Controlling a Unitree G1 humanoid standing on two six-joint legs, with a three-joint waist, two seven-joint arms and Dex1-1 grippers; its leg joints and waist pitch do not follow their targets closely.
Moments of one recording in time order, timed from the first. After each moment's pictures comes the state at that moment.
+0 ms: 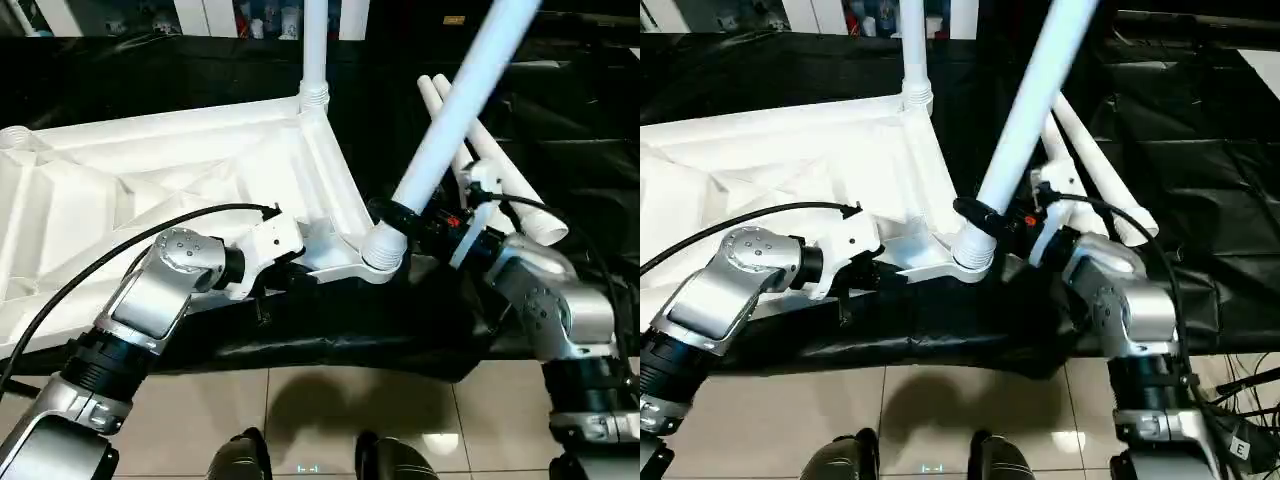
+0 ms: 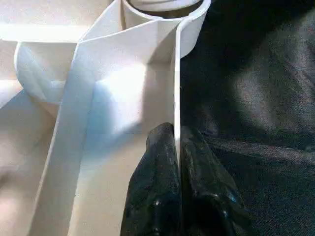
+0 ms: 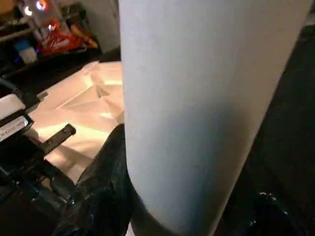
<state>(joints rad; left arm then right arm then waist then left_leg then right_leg) -0.57 0.48 -0.33 0.14 0.00 0.46 -1.07 -0.46 -0.29 -0.06 0.17 0.46 0.40 0.78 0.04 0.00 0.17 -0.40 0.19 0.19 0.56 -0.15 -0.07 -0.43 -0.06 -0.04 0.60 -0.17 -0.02</state>
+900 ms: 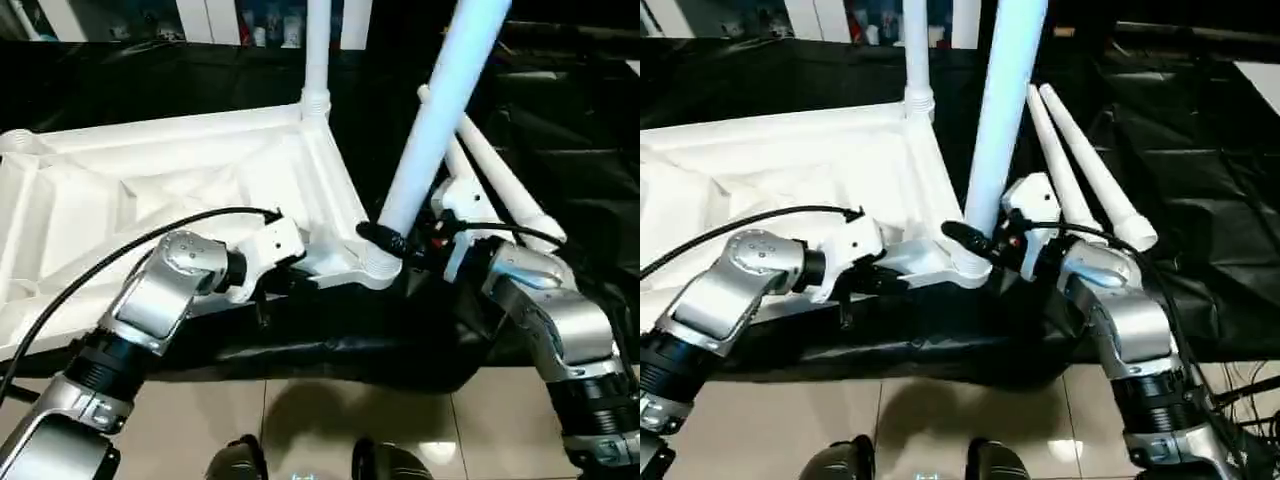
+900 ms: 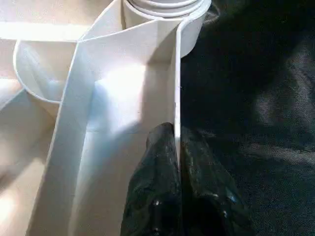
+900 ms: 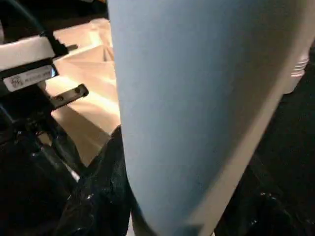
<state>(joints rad) -0.57 0.48 -0.34 0.16 0.00 0.47 -1.08 -0.42 -0.38 0.11 0.04 0.30 0.34 0.79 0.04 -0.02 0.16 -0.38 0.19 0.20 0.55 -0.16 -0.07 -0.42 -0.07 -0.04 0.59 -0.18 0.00</state>
